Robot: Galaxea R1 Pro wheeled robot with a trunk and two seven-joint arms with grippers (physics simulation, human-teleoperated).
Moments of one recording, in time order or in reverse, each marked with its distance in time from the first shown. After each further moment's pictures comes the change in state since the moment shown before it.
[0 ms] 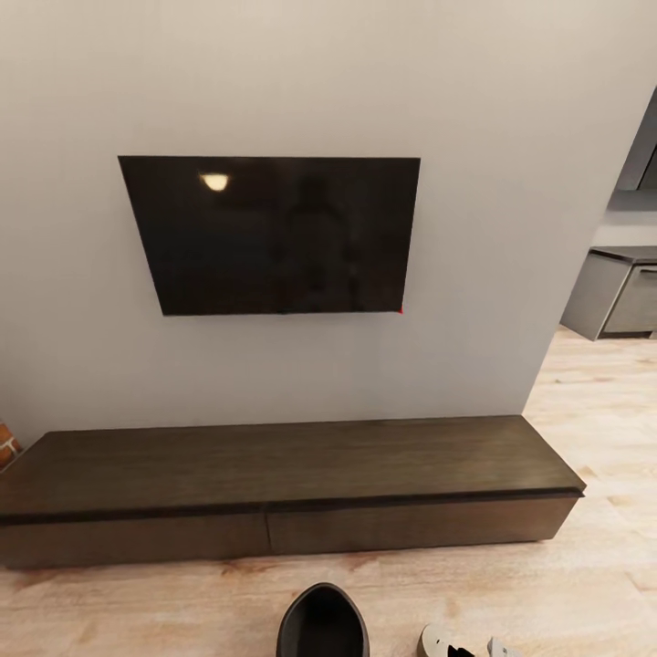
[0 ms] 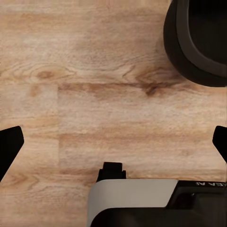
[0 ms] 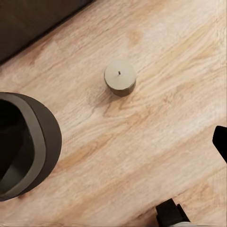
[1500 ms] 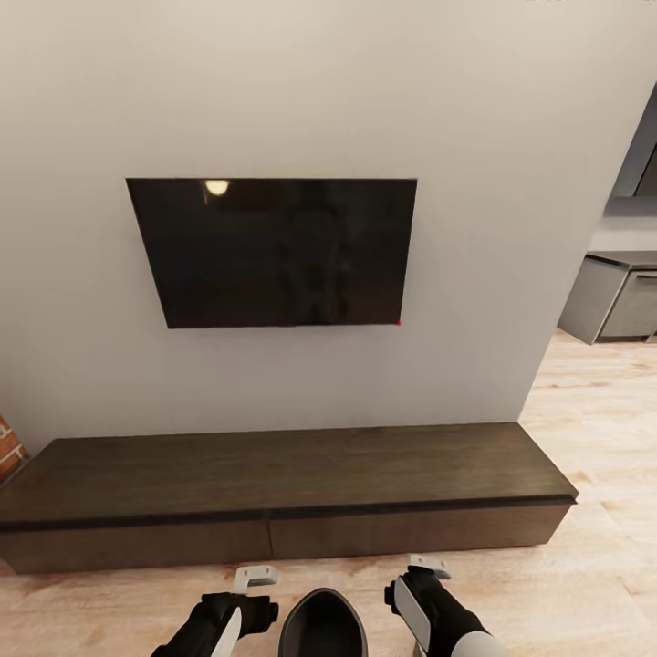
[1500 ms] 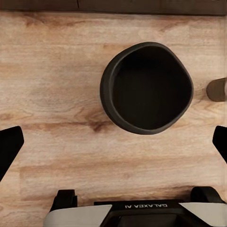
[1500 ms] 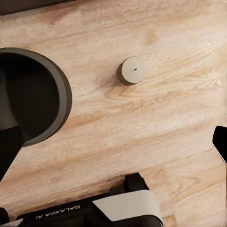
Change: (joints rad) left arm -0.297 -0.130 0.003 -0.103 0.018 0.417 0.007; right arm -0.230 0.157 0.333 -0.035 -0.004 0.433 -0.367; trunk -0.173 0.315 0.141
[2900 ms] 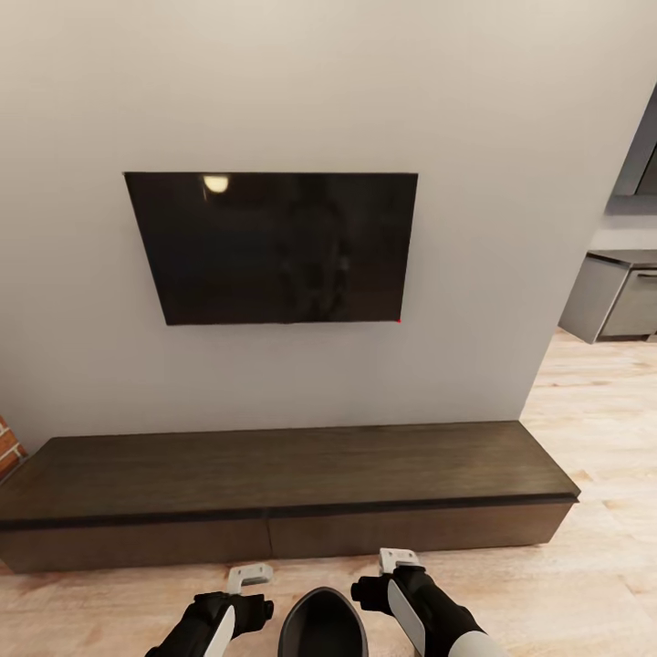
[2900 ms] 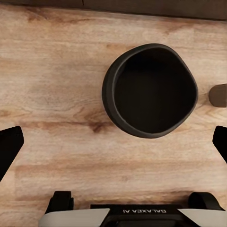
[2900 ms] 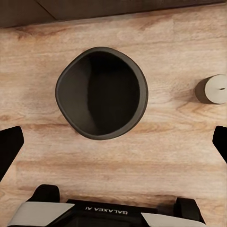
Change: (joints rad) left arm 0.000 0.009 0.045 -0.002 0.001 0.001 -0.012; right arm 0.001 0.000 0.122 -0.014 -0.014 0.001 0.344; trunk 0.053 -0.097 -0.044
